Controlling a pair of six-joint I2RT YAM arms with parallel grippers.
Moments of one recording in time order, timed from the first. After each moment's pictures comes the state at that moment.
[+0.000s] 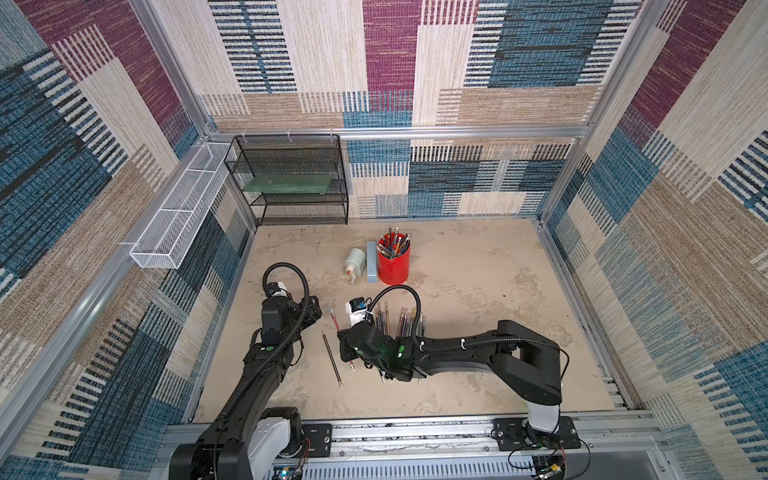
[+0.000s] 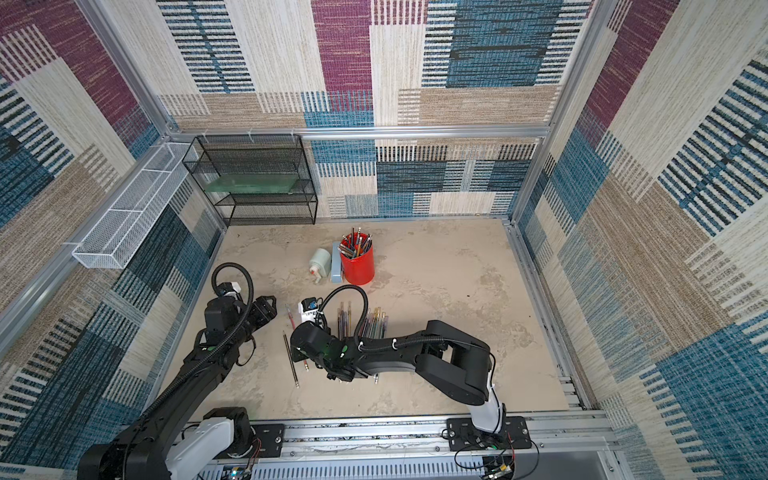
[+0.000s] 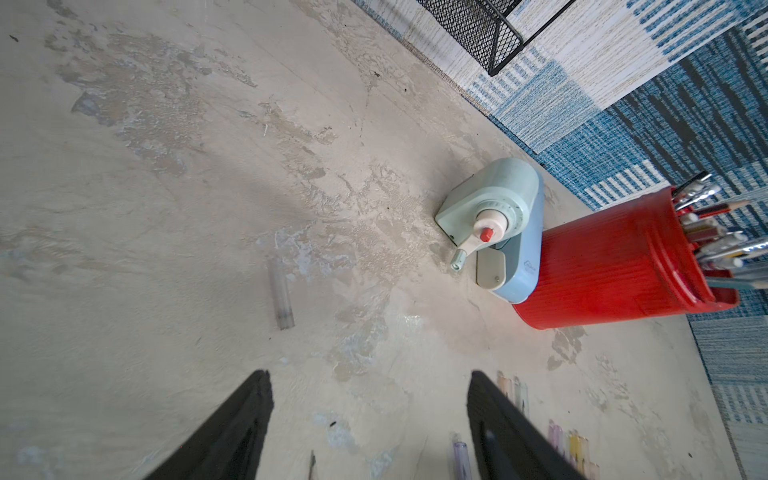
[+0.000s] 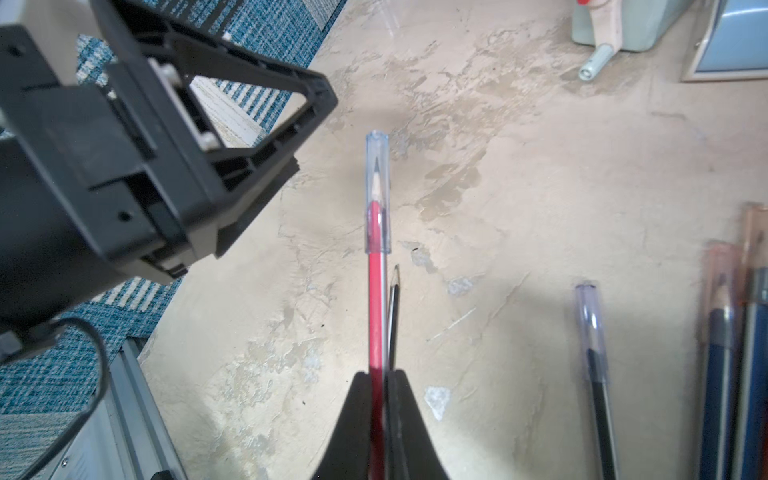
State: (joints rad) left arm 0.01 0.97 0.43 -0.02 0.08 -0.57; right arm 1.23 1.94 1.21 0.16 0.31 0.77
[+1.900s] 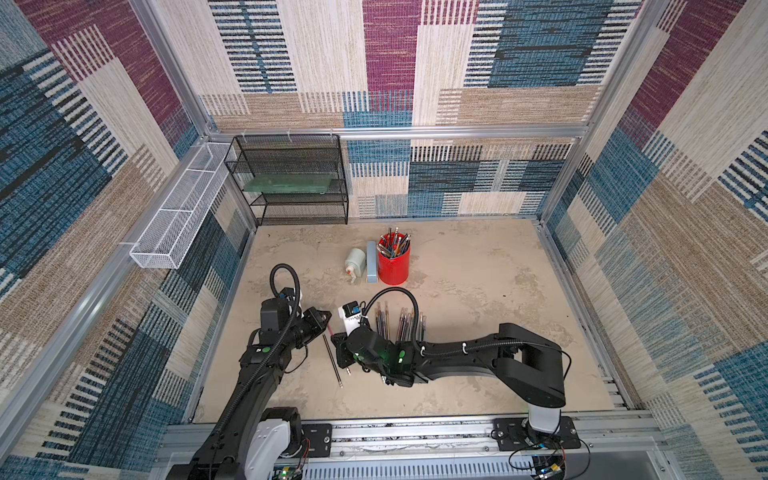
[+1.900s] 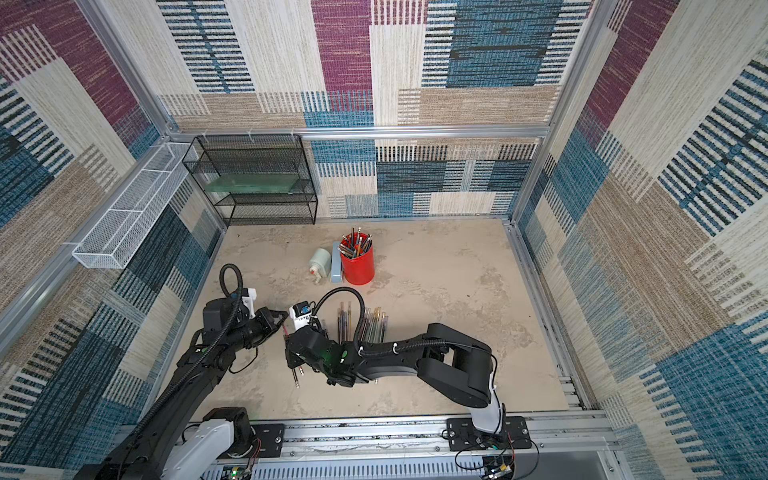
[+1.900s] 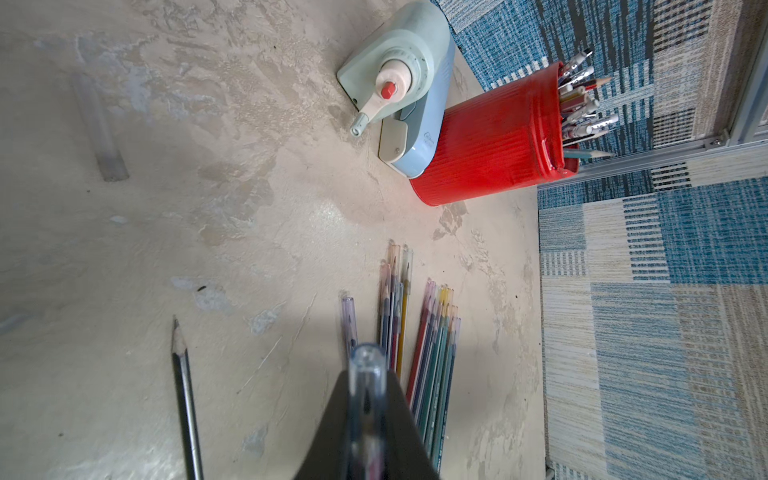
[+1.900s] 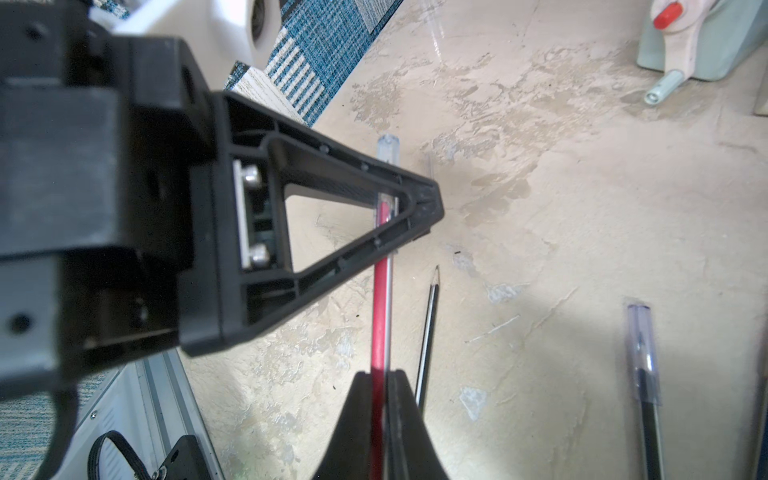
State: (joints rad) left arm 0.01 0.90 0.46 -0.23 0.48 -0.69; right arm 1.27 1.92 1.18 0.25 0.28 0.69
